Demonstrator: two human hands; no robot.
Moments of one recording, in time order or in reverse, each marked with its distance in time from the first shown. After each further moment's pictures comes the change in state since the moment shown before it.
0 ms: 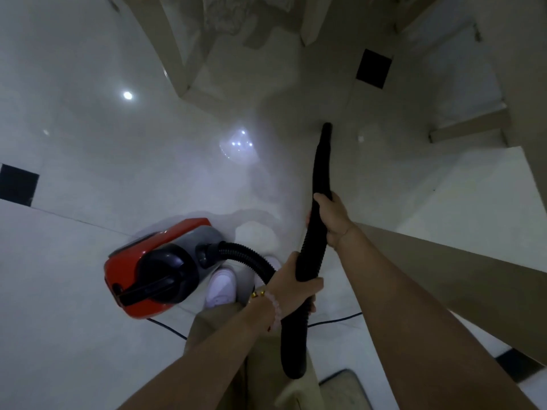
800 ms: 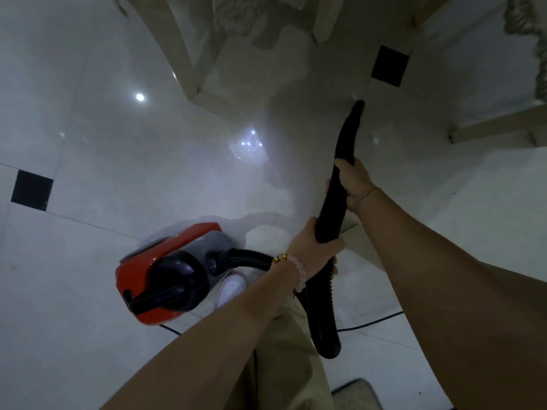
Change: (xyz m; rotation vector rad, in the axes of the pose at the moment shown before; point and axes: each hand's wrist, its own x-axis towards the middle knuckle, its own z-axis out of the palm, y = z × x) left_hand 0.041 0.058 -0.013 -0.040 0.079 0.058; right_hand 0.065 -0.052 0.009 0.017 0.058 -0.045
